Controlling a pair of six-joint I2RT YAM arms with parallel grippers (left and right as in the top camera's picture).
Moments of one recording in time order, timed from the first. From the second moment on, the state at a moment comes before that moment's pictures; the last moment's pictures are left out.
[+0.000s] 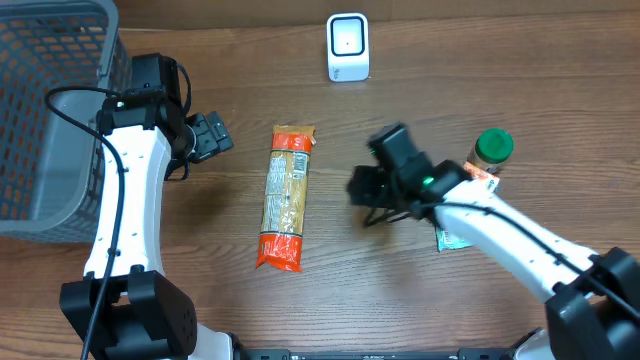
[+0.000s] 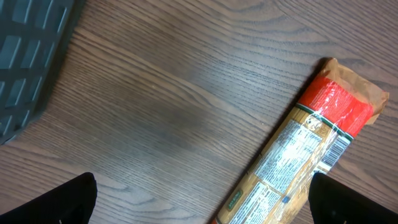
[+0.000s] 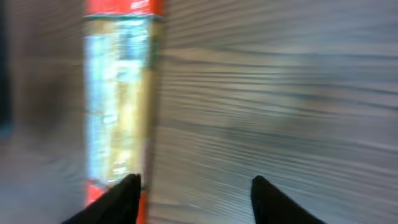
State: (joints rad) left arm 0.13 1.67 1.53 -1.15 -0.06 -0.37; right arm 0.67 1.67 1.12 -0.46 -0.17 0.74
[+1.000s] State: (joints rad) left arm 0.13 1.67 1.53 -1.15 -0.06 -0.37; right arm 1.08 2.03 1.14 -0.02 0.41 0.77
